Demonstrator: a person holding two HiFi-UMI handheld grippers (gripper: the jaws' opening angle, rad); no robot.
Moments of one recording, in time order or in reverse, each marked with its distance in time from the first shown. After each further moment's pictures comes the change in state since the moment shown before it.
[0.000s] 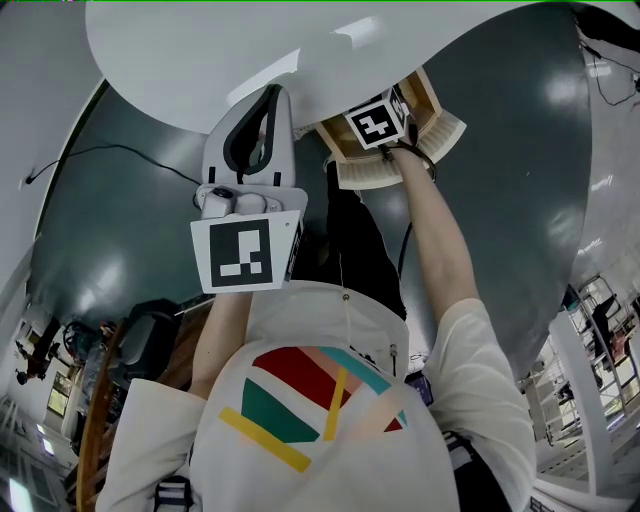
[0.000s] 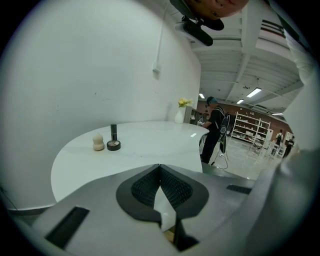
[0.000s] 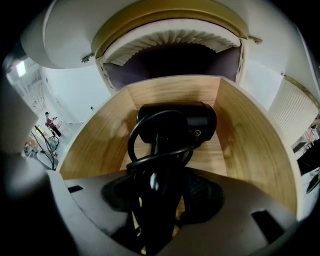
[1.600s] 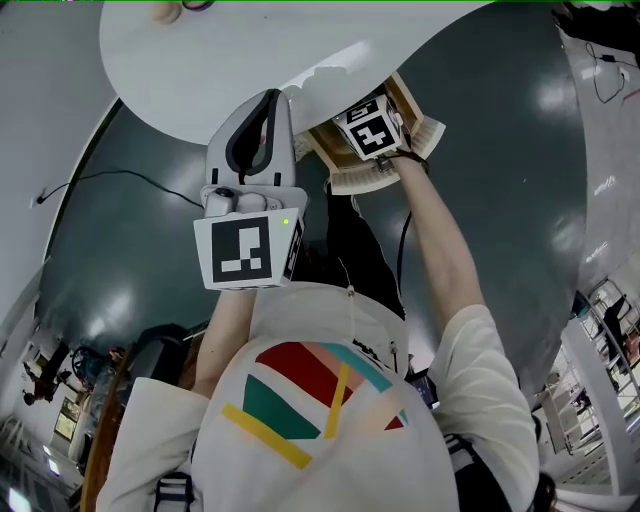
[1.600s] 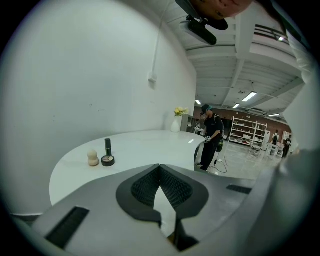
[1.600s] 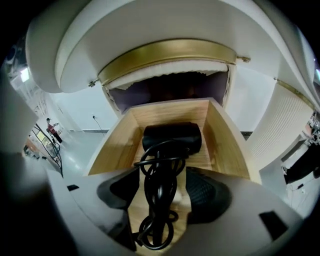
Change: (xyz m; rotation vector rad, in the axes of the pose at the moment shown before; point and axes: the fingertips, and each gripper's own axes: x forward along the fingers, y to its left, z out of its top) left arm -0.012 -0.023 0.036 0.033 -0.061 -0.030; right arm -0.040 -0.005 0.018 0.036 -0.084 0.012
